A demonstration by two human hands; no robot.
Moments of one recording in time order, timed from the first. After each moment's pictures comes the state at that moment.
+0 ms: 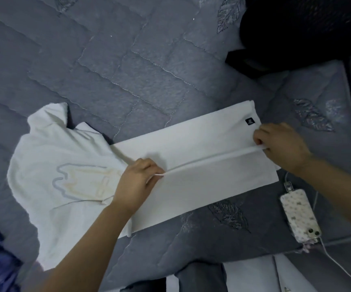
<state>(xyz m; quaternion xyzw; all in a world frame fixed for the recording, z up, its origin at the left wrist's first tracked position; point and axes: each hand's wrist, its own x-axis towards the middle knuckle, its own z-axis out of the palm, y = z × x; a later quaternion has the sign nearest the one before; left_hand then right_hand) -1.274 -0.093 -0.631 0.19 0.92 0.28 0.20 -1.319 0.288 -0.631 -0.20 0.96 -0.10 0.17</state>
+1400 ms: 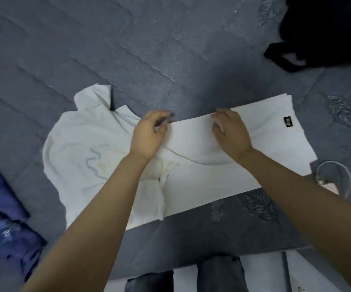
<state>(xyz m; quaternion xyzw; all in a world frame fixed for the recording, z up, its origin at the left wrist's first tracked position) -1.329 -0.150 -0.641 -0.03 0.88 0.44 0.15 -1.316 0.083 -0.665 -0.01 0.96 -0.26 0.13</state>
